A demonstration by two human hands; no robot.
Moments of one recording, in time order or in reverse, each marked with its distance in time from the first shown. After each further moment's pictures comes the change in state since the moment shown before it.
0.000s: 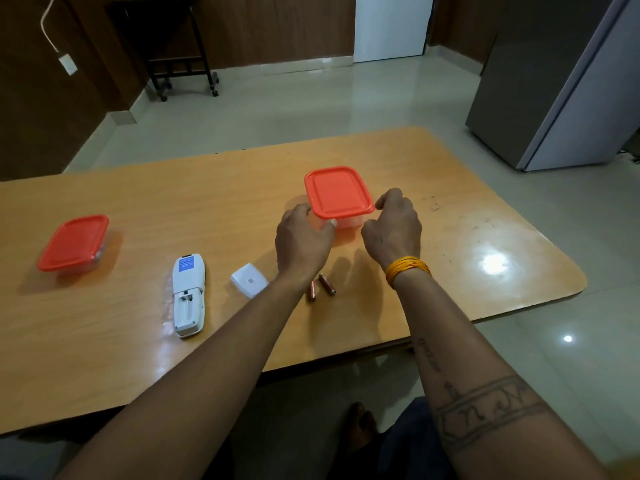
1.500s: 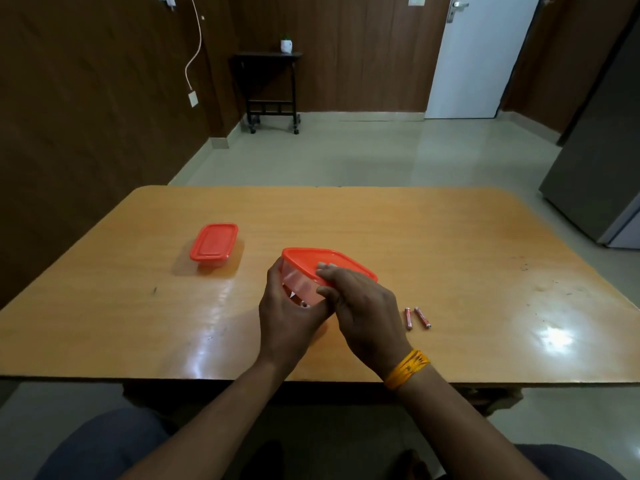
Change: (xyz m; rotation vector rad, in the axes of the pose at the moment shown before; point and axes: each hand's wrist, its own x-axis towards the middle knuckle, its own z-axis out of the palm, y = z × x) left_hand -0.089 -0.111 -0.175 -0.490 0.187 -0.038; right_hand -0.156 -0.124 0.055 0.233 -0.086 -0.895
